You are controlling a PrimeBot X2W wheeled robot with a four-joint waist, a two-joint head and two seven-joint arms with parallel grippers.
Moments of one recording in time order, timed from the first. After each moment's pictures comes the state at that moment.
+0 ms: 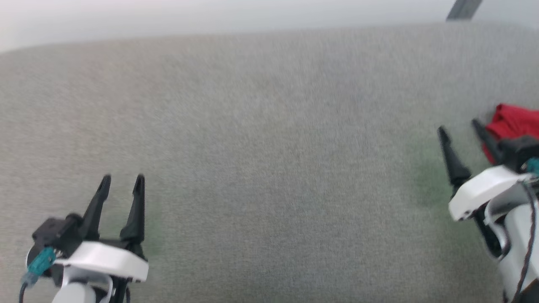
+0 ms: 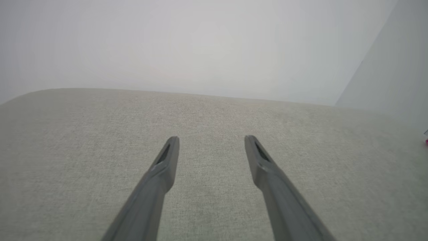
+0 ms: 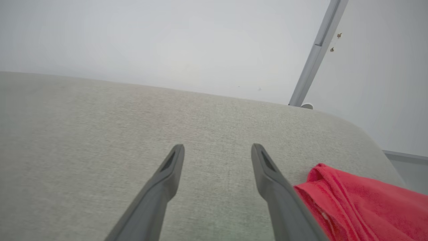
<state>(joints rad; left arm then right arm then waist) -0.13 0.27 -0.07 0.21 -0.42 -0.13 -0.26 -0.45 -0.36 0.13 0.53 0.31 0.13 -0.16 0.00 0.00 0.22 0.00</state>
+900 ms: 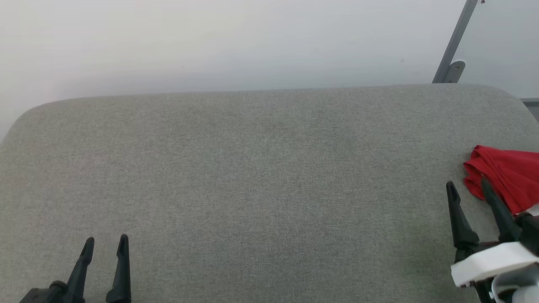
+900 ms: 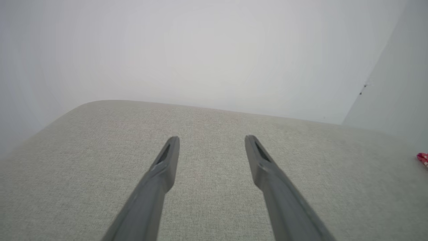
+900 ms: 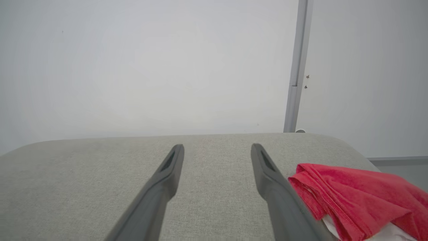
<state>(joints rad) 0.18 0.21 0.04 0.05 -0.38 -0.13 -0.26 -0.04 -0.23 -0.03 0.13 0.34 0.13 -0.17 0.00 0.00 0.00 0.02</state>
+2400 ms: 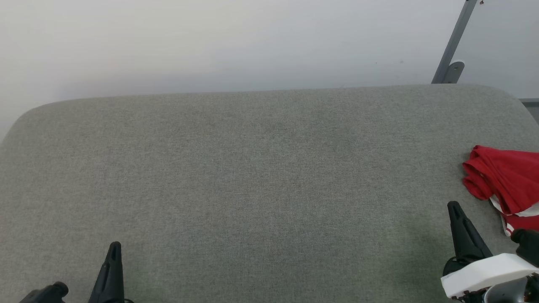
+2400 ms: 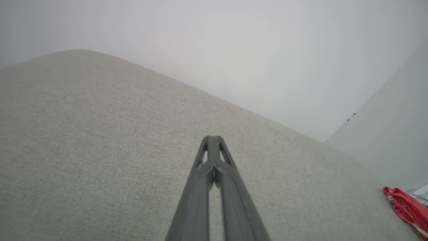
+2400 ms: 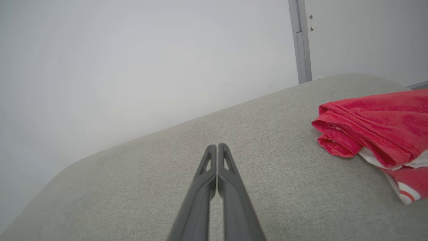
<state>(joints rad) 0.16 0.16 0.03 0.10 -0.60 -0.13 -0.20 0.03 -0.15 -0.05 0.12 0.56 0.13 -0.07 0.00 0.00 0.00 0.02</state>
